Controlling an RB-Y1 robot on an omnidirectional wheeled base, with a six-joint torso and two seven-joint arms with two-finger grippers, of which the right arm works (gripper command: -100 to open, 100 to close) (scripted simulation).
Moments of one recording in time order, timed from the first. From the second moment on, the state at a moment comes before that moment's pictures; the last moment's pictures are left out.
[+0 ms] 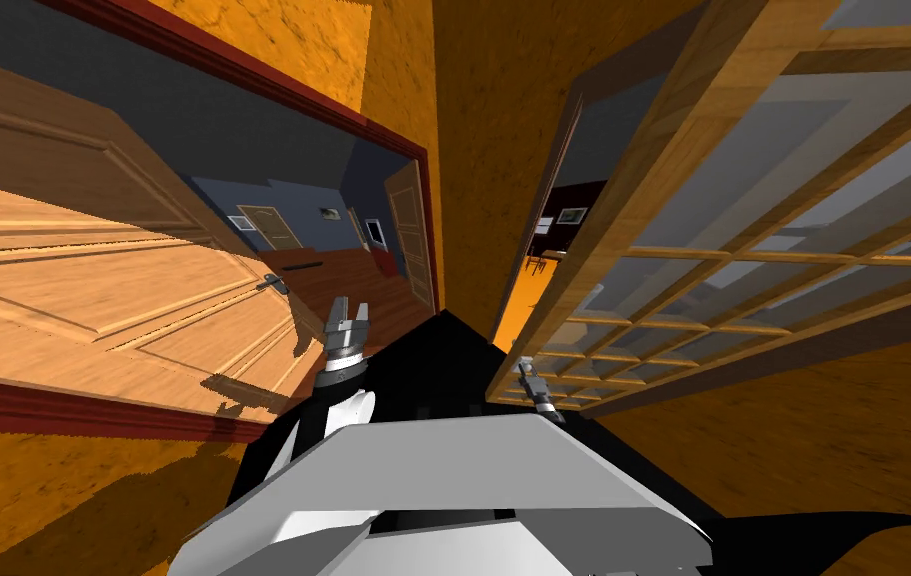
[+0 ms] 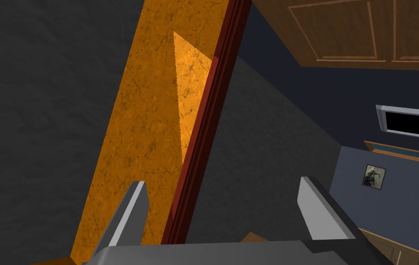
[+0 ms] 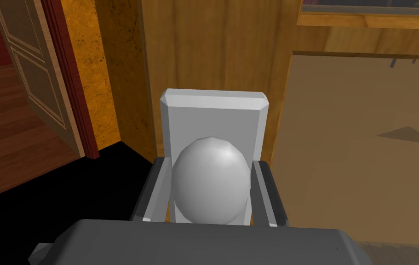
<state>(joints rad) 0.27 -0.46 0.35 -0.84 -0.52 -1.04 -1.67</state>
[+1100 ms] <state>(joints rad) 0.29 -0.52 0.40 -0.79 -0.48 -1.13 -1.75</state>
